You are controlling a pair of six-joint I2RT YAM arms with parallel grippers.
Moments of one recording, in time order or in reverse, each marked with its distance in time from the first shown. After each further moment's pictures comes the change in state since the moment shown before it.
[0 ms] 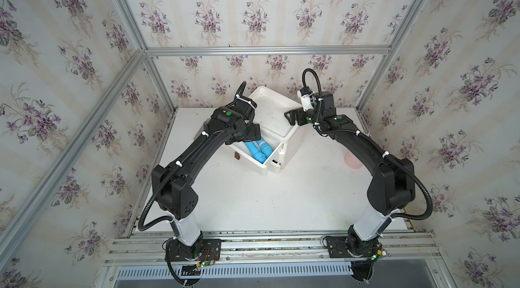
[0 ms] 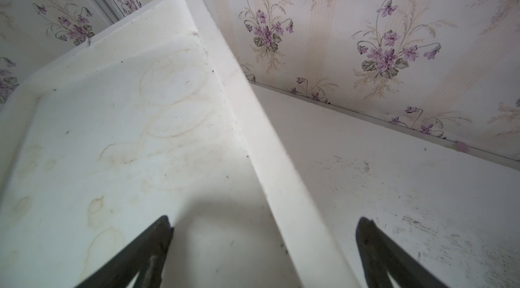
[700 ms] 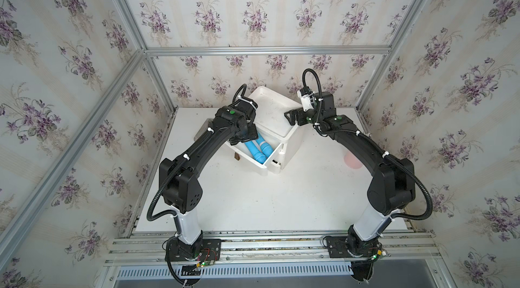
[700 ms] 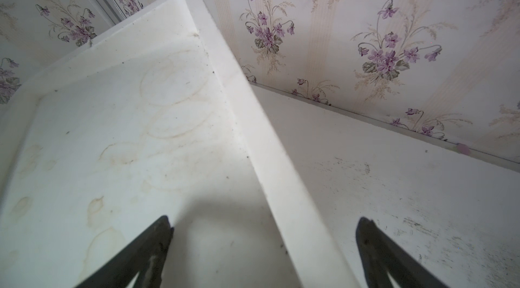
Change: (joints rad) left arm 0.022 0.061 -0.003 0.026 0.013 -0.115; right arm -0.001 -0.001 -0.006 0.013 -0.004 -0.002
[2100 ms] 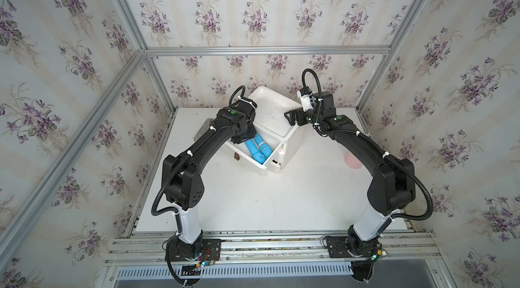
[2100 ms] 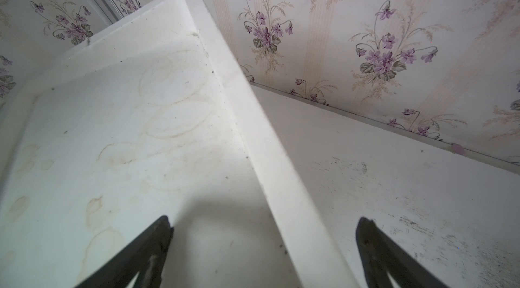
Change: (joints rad) left arm 0.014 0.023 -0.022 0.061 0.007 -0.122; right arm -0.001 -0.004 0.001 -0.001 0.015 -0.006
